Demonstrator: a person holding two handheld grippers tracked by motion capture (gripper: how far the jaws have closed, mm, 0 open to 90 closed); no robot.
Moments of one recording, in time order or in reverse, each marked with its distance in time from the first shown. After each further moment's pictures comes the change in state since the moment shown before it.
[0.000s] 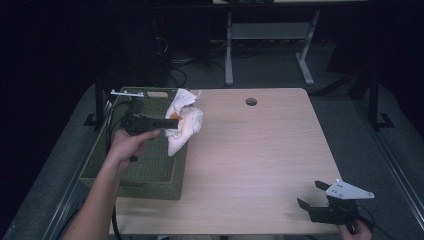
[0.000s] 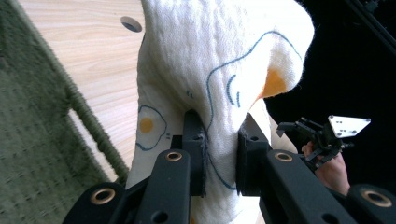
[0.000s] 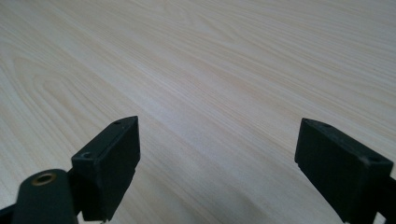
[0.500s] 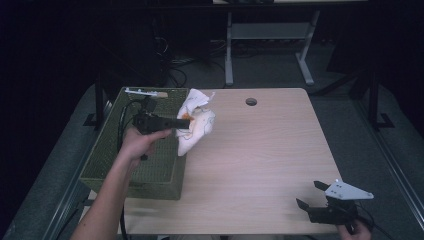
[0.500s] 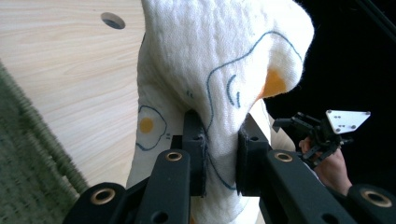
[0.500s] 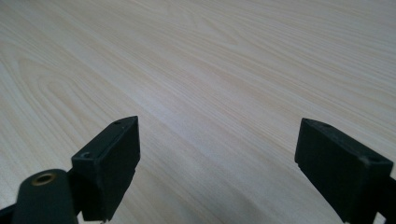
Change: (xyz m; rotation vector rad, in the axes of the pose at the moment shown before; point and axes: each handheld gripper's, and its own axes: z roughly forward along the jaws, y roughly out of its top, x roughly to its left) left arm -0.015 0.007 0.024 0.035 -0.022 0.043; right arm 0.002 0.001 0.000 -0.004 0.008 -0.006
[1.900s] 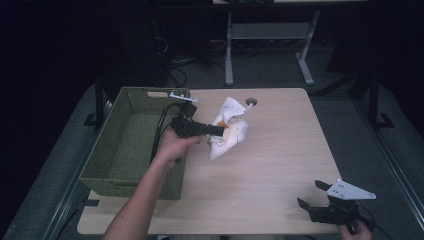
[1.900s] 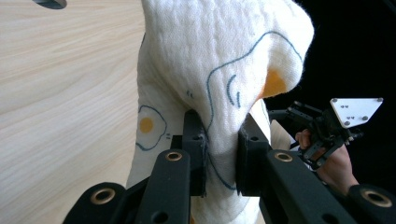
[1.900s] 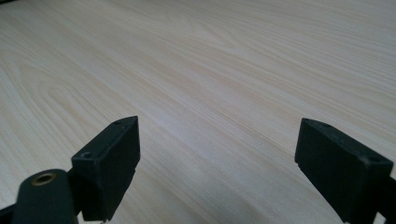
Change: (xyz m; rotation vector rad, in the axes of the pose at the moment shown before) left arm -0.023 0.002 0.087 0.089 -0.058 0.046; right arm -0.002 0.000 -0.002 -0.021 -0.002 0.016
